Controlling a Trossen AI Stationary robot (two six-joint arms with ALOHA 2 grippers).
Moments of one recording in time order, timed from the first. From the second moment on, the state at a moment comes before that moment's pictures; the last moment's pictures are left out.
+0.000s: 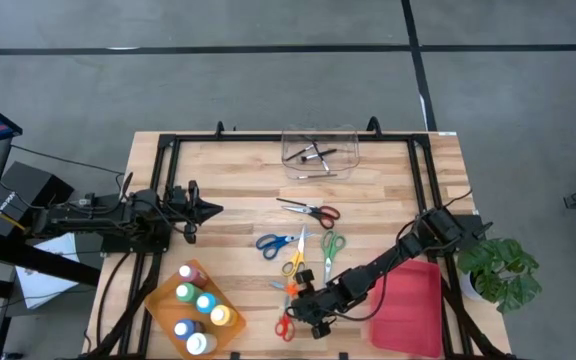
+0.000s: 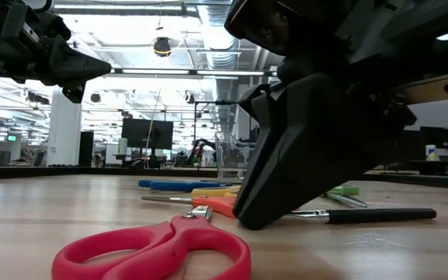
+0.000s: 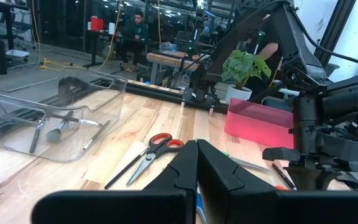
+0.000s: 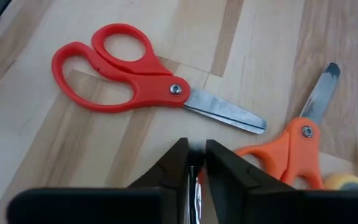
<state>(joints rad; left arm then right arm) 0.06 0.15 0.01 0.14 -0.07 -0.19 0.53 2.11 1.27 -0.11 0.23 0.13</state>
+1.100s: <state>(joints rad) 0.06 0.15 0.01 0.14 -0.07 -0.19 0.68 1.68 1.30 -0.07 0.63 -0.03</state>
